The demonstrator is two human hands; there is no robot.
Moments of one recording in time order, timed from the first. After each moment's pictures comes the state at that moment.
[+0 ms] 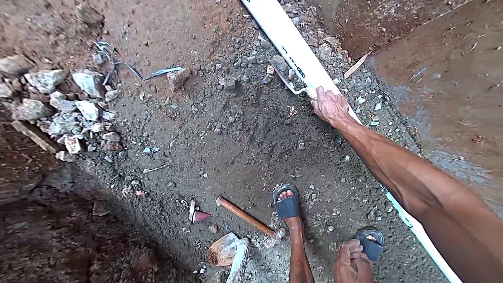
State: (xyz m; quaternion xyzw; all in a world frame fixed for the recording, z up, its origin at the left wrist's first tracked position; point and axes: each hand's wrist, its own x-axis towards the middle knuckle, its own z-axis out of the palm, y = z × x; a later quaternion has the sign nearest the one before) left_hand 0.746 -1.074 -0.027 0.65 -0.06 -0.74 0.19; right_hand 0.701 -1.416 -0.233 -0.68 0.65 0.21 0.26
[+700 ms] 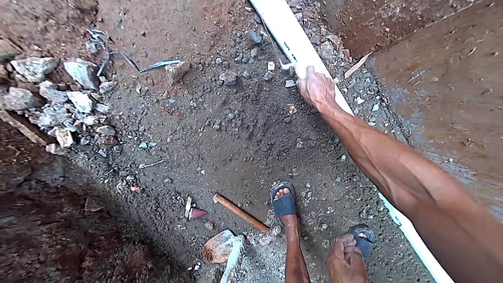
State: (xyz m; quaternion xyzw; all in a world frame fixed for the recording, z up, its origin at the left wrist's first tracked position) left_hand 0.750 -1.083 -0.025 0.64 -0.04 -0.74 0.19; right_hand 0.757 -1.449 -0.208 -0.65 0.70 0.15 0.27
